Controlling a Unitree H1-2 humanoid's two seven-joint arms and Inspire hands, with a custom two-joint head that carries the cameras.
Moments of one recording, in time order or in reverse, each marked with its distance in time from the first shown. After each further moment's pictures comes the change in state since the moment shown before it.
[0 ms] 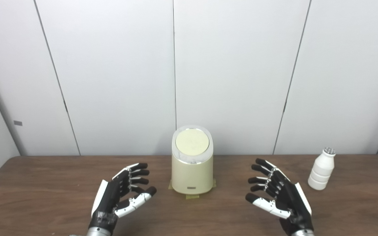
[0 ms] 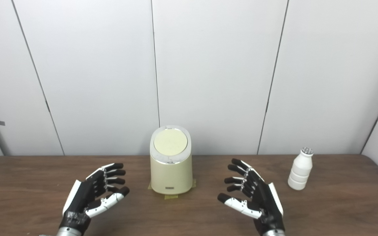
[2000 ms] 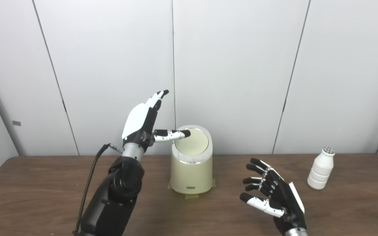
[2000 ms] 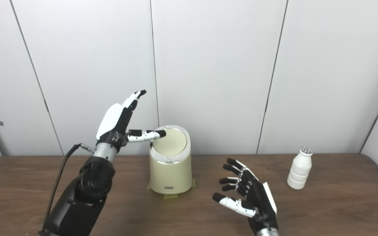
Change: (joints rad) left arm -0.535 0.044 -0.243 0.276 0.510 0.208 0.161; right arm -0.027 0.022 0.003 0.066 0.003 -0.039 0.003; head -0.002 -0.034
